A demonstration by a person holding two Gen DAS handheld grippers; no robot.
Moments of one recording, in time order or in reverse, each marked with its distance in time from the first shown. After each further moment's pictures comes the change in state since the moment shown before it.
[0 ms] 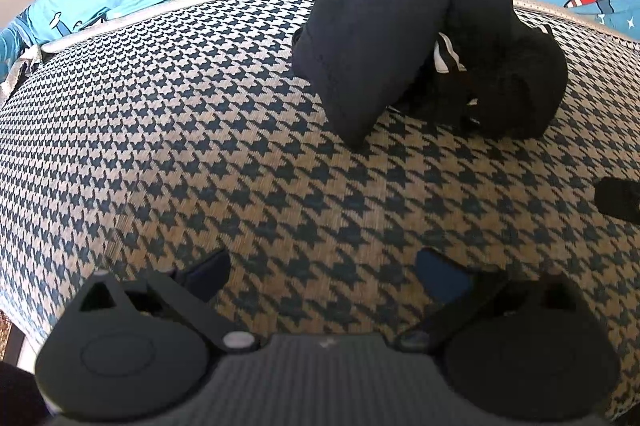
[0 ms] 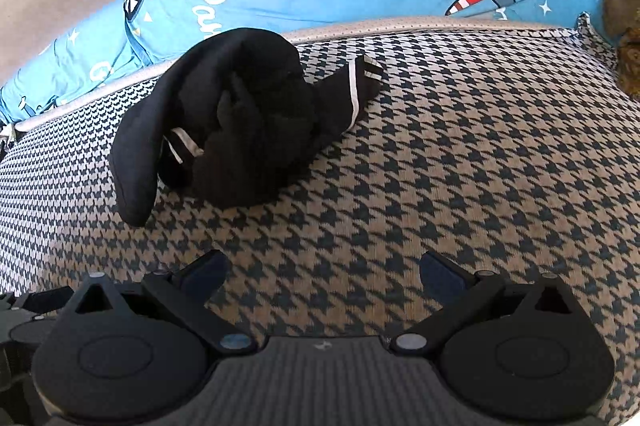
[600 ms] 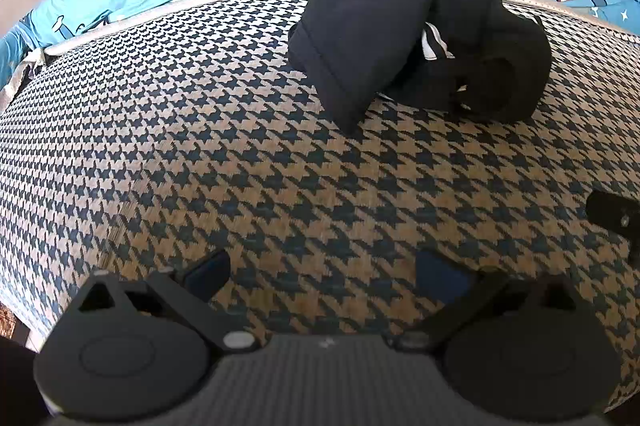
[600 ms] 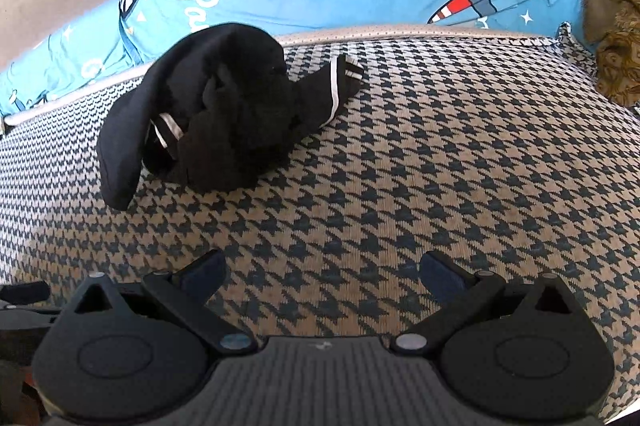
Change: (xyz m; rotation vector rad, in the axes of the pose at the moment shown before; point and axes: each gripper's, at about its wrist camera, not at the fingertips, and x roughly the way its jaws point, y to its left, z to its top) left arm -0.009 -0.005 -0.017 0.016 -0.015 0.010; right arm -0.001 -0.002 -0.022 -0.035 -0.038 -0.061
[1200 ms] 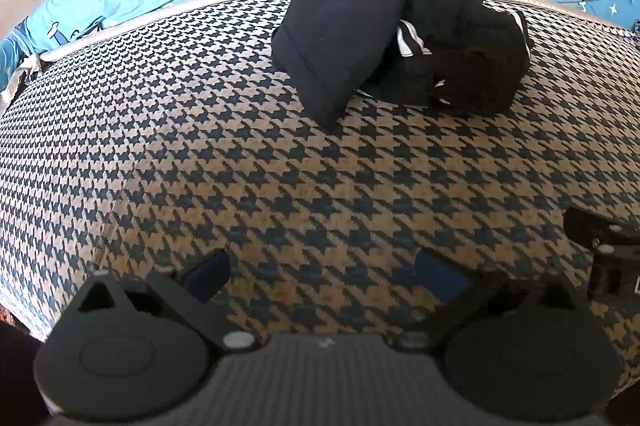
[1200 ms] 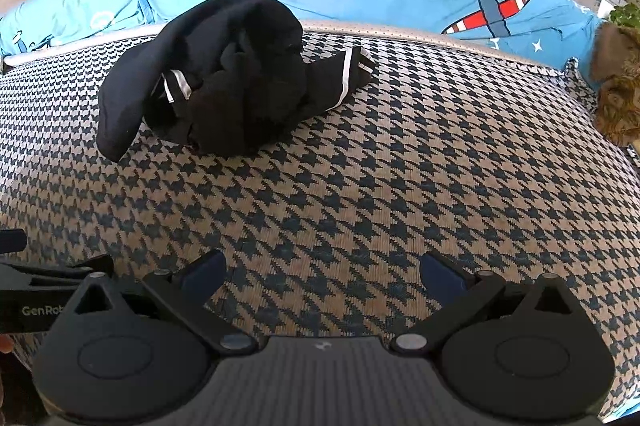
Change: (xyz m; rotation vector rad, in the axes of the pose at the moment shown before) left arm -0.009 -0.011 -0.005 0.025 -0.009 -0.021; right arm -0.003 0.013 -0.010 -0.138 0.009 -0.057
